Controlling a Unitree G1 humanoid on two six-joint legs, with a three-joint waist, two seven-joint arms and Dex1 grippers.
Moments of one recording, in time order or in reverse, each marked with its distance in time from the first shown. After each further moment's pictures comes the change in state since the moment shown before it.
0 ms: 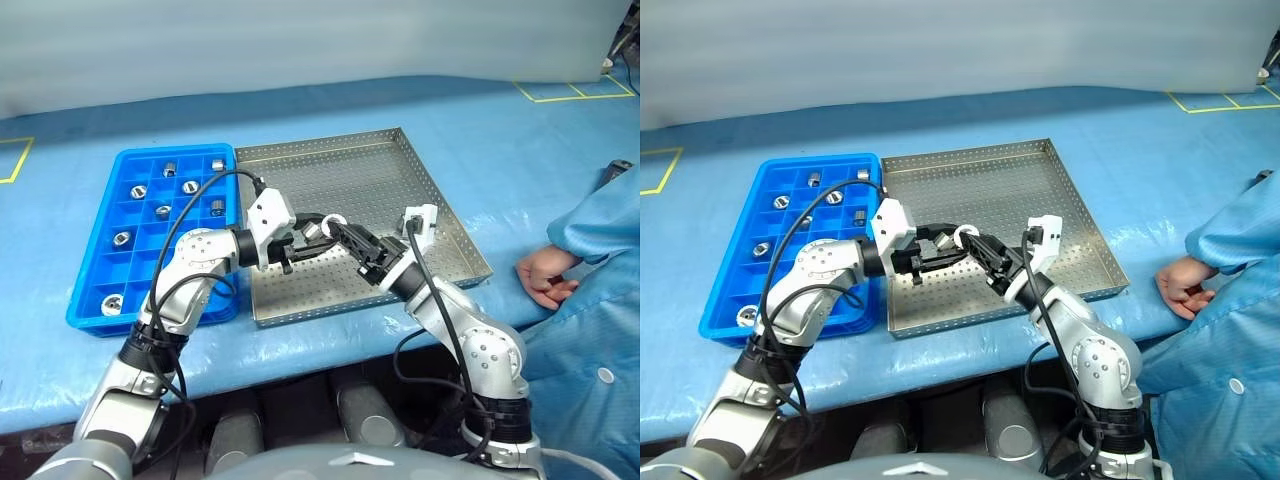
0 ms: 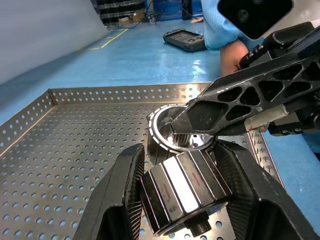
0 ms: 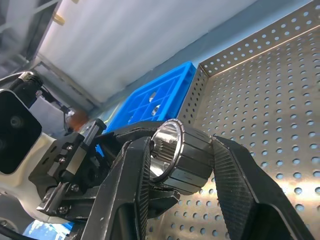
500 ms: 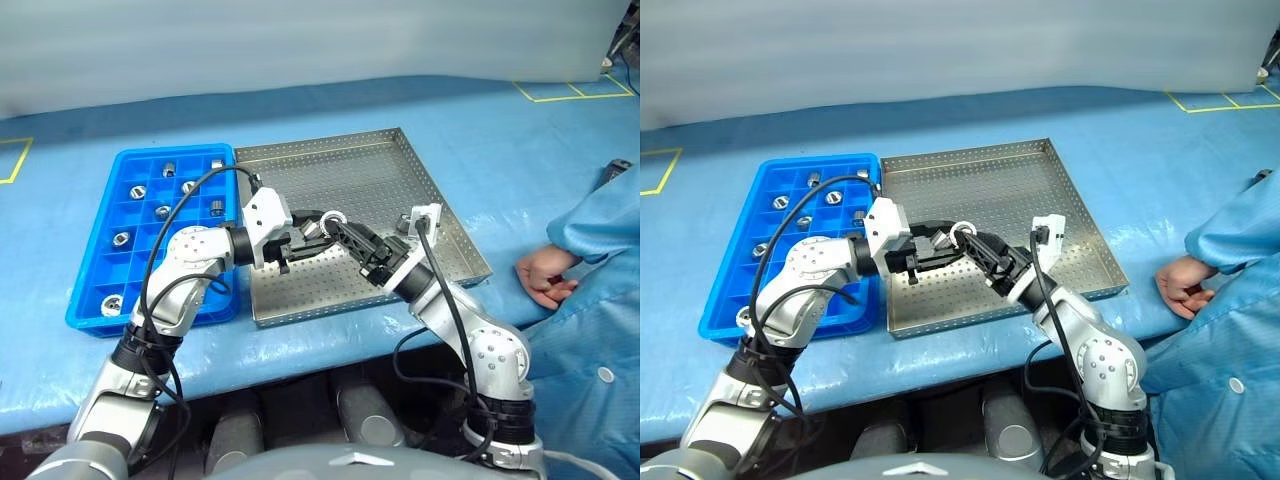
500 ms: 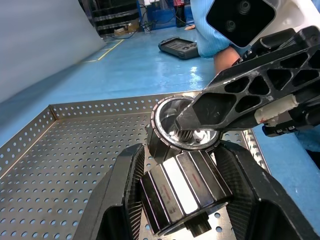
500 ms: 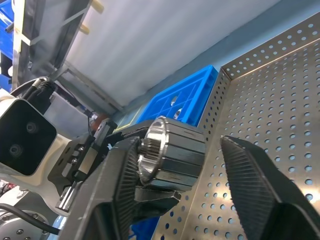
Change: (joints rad) left arm 0.015 0.032 0.014 -0.045 -0.003 -0.076 -0.050; right arm 0.005 0.010 -0.052 -0.008 0.118 0.047 0.057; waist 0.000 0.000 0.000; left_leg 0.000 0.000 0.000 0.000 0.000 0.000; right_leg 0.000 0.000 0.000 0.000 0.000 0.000
